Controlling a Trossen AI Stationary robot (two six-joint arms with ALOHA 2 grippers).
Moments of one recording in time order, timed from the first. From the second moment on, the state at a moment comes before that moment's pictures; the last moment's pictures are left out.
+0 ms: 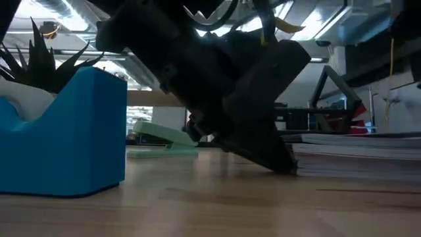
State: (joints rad) left arm -0.40 2.19 1.33 0.05 -0.45 -0.52; right arm 0.82 1.88 1.11 -0.55 0.39 1.25
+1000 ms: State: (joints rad) left arm -0.20 2.14 1.33 -0.14 -0.58 -0.43; right arm 0.81 1.81 1.28 -1.46 0.29 1.42
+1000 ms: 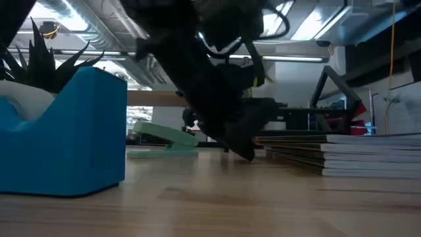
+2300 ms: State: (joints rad) left arm -0.14 2.13 1.33 -0.09 -0.52 -0.38; right arm 0.78 1.78 1.07 -1.23 0.17 1.17
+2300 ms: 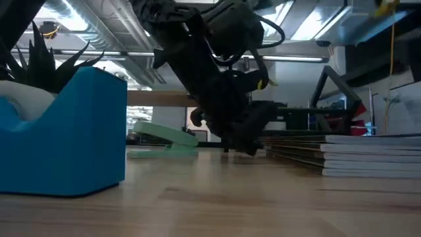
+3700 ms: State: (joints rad) left arm -0.20 2.13 1.33 0.05 -0.45 -0.43; right arm 0.70 1.65 1.01 -1.10 0.27 1.07
